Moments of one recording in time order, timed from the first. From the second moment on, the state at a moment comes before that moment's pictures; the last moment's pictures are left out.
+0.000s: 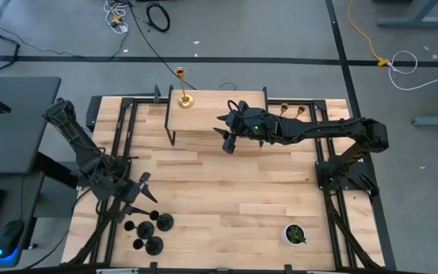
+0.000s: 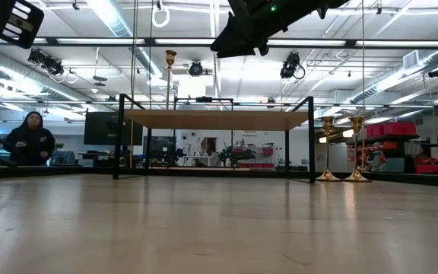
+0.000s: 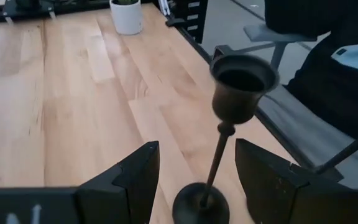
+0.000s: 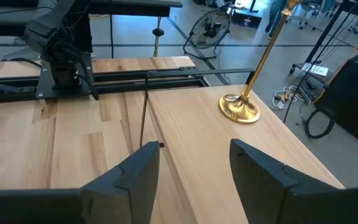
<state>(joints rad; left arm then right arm) -0.89 0.67 0.43 -0.22 -0.41 -0.25 -0.12 1.57 1.21 0.00 0.24 -0.07</state>
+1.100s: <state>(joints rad) -0.89 0.90 0.43 0.04 -0.37 -0.15 -0.12 1.57 1.21 0.00 0.24 -0.07</state>
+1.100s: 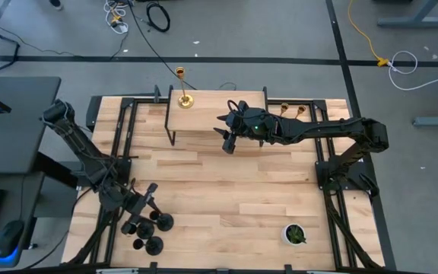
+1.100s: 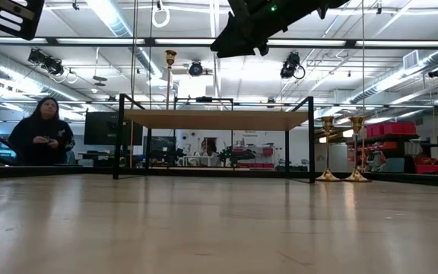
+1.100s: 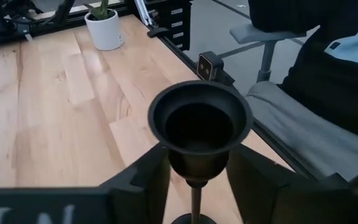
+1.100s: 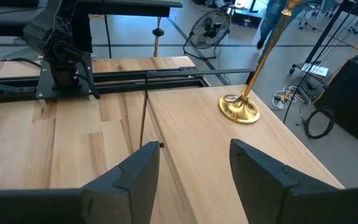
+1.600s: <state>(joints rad) -0.89 0.90 0.43 0.04 -0.38 -0.11 -0.12 1.57 1.21 0.00 0.24 -0.07</state>
